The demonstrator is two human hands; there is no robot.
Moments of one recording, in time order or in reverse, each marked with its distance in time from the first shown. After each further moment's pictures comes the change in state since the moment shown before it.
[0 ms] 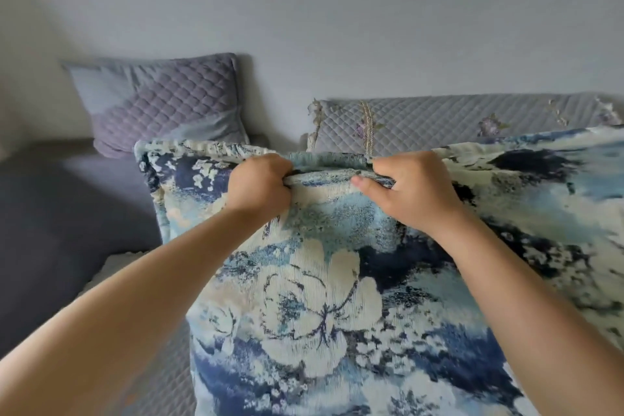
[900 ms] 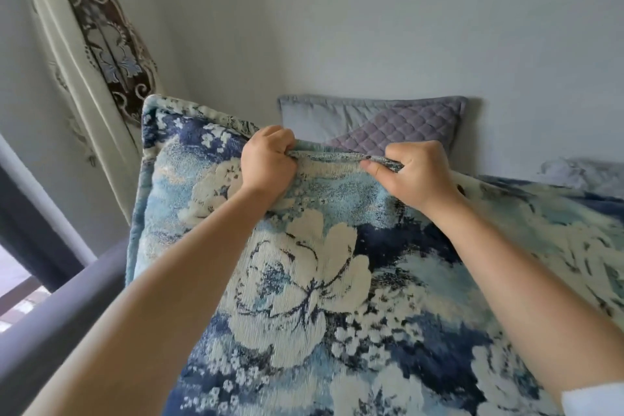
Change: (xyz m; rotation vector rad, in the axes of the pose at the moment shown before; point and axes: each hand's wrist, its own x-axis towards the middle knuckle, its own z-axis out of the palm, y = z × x) left_hand 0.028 -0.458 -0.168 -0.173 0.466 -0.240; right_hand 0.283 -0.218 0.354 0.301 0.099 -0.198
